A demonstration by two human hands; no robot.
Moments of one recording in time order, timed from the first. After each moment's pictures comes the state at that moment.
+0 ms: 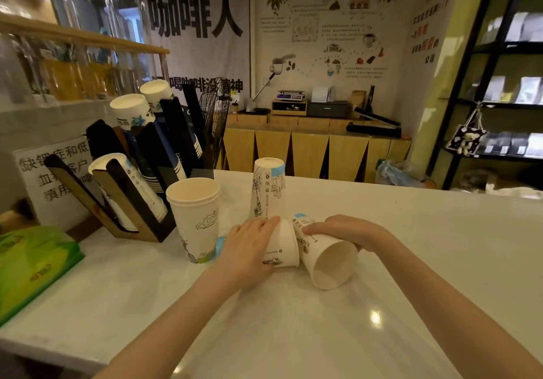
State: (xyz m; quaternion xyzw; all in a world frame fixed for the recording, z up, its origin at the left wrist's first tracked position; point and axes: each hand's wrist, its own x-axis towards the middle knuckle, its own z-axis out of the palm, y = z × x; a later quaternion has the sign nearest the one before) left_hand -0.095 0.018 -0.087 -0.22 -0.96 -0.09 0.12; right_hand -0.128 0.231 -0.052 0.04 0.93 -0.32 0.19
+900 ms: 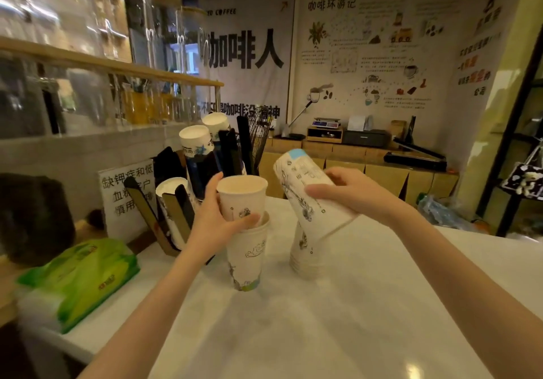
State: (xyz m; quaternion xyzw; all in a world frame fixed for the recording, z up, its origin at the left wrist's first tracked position) left_hand -0.118 -0.095 -0.023 -0.05 -0.80 -0.53 0.26; right_hand -0.126 0.147 0.063 -0.22 0.90 -0.38 -0.03
